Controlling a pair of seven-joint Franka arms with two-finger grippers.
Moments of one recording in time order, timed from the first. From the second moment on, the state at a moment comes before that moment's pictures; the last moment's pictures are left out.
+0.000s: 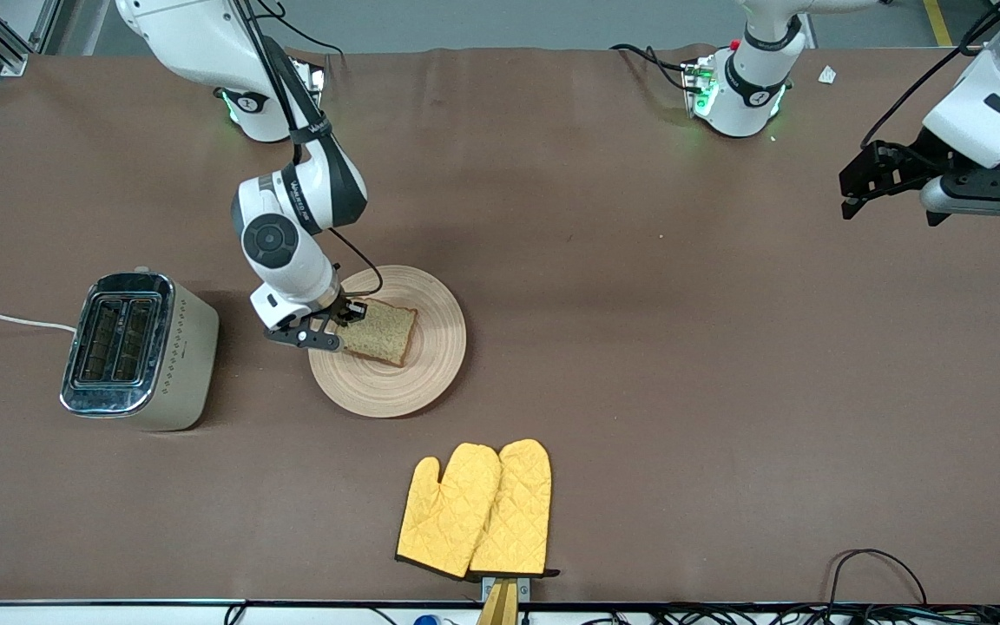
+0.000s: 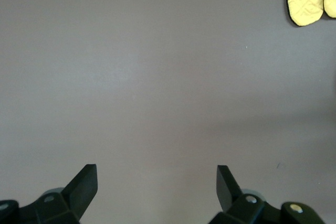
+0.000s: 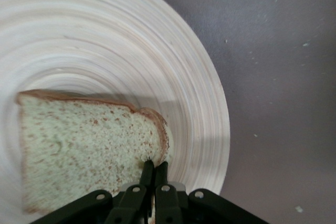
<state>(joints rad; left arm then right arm) -0.06 -0.08 -0.11 -1.63 0.01 1.63 -0.05 0.67 0.38 -0.27 -2.02 0.11 2.29 0.50</state>
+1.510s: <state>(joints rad) -0.05 -0.08 -0.09 -1.64 0.00 1.65 -0.05 0.54 0.34 -0.42 -1.65 -0.71 1.71 0.34</state>
